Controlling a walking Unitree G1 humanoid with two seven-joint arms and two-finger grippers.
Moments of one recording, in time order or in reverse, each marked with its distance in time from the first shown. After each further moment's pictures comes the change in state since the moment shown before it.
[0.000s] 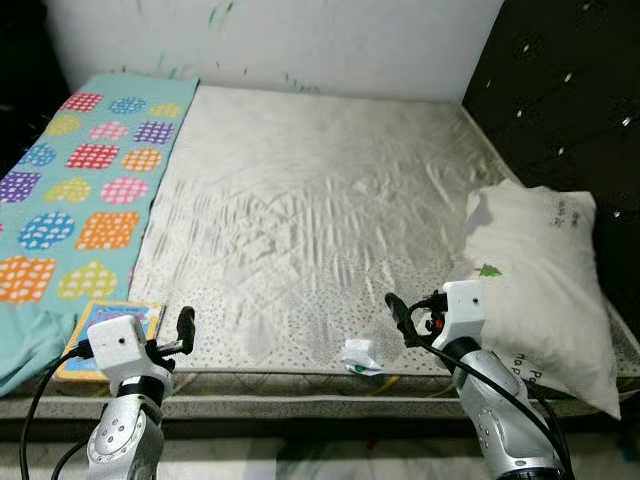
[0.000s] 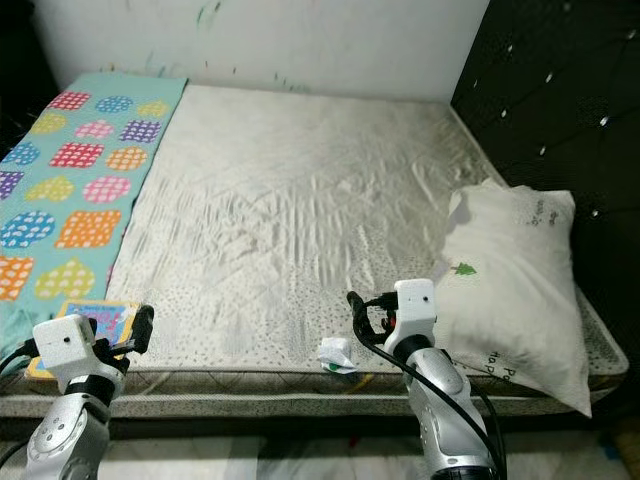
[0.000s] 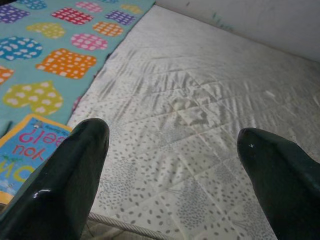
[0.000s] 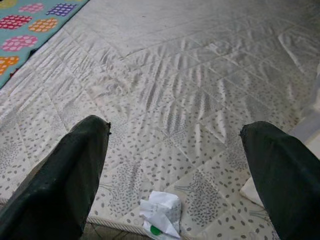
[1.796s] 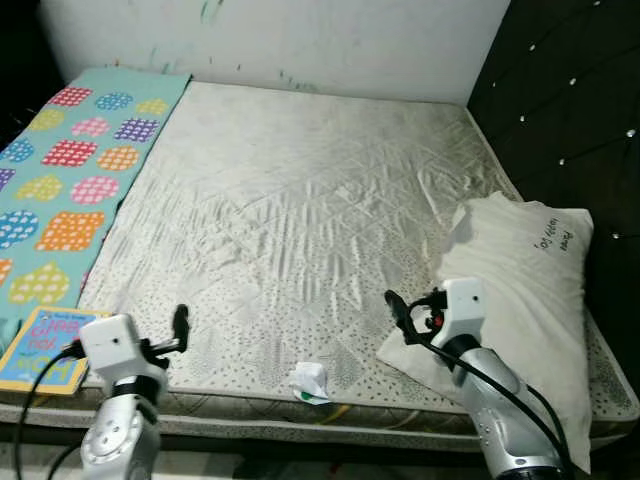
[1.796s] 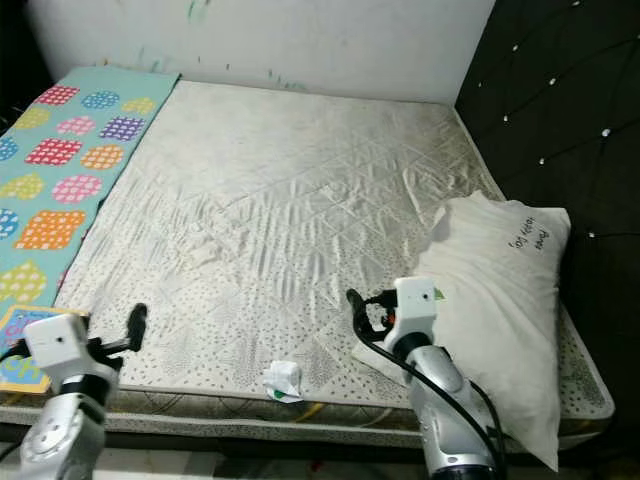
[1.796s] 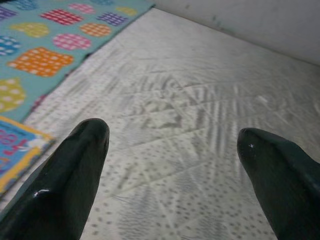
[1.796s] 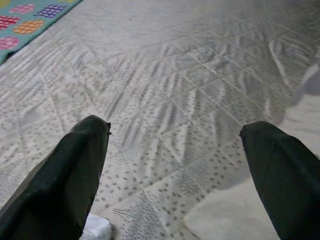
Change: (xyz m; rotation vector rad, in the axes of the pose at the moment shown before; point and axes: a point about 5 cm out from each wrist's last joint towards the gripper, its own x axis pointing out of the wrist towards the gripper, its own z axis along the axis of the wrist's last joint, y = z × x) left arm -0.003 -0.001 0.002 0.004 -0.008 0.002; right arm -0.001 -0.001 0.002 -0.001 -0.004 -0.001
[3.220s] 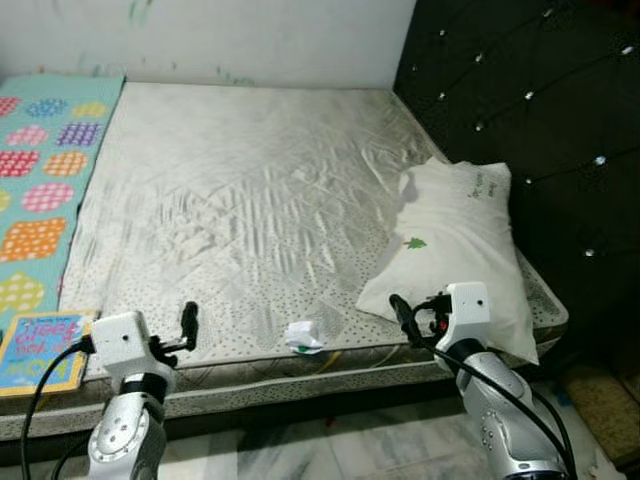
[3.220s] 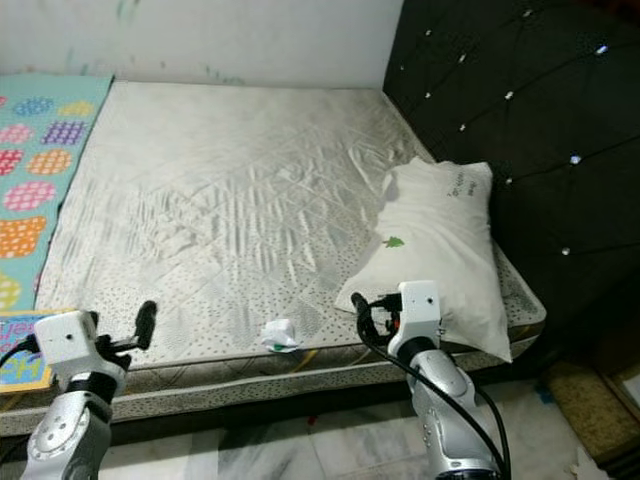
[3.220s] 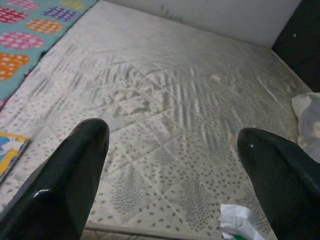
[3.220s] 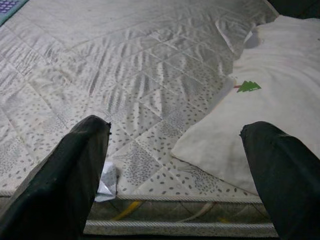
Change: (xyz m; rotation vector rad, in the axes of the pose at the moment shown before) left arm 0.000 -0.005 0.003 0.022 -0.018 -0.026; right arm -0.002 -0.002 -0.002 0.000 0.010 -0.015
